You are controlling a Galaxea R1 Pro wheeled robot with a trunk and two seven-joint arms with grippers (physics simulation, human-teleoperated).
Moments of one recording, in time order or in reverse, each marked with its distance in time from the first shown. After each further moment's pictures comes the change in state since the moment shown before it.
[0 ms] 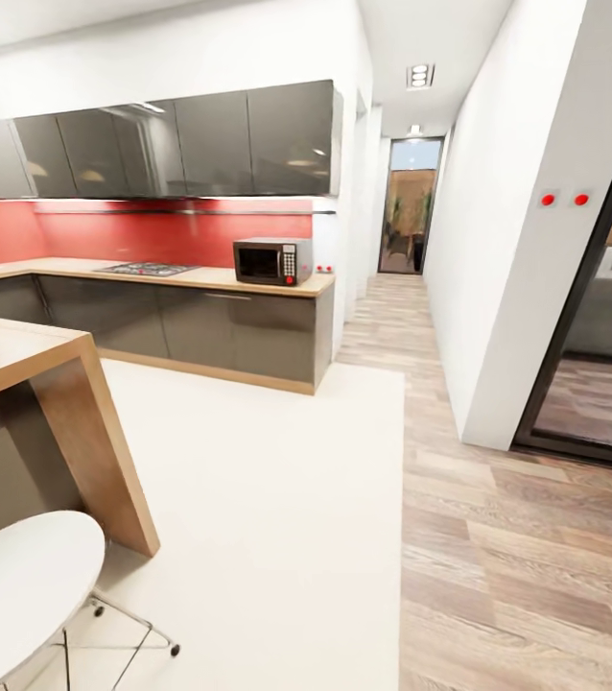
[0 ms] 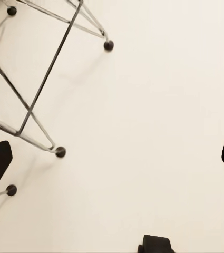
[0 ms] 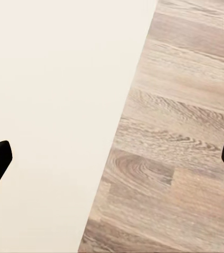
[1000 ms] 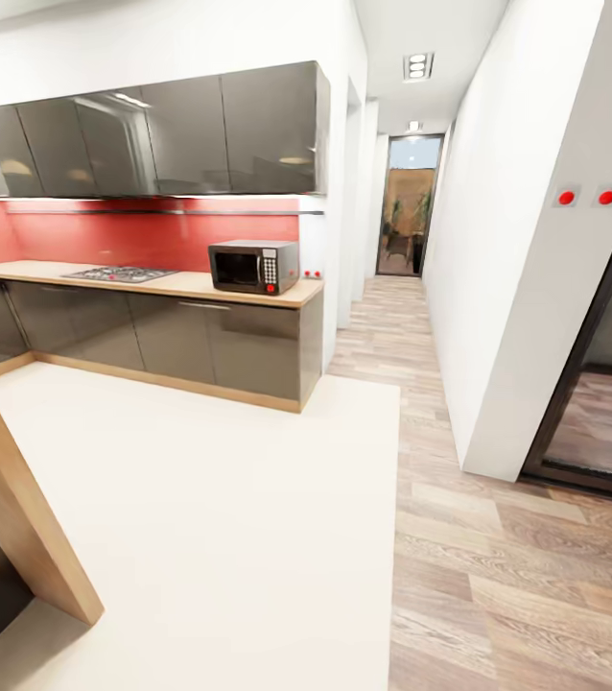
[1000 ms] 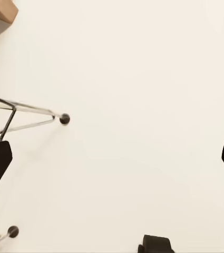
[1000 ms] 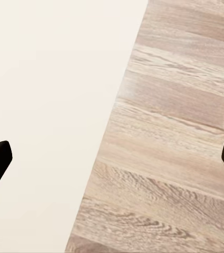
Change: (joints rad) left arm 0.000 0.000 0.001 0.000 0.000 0.000 0.000; right arm 0.000 0.000 -0.001 0.000 0.000 0.000 0.000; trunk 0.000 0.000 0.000
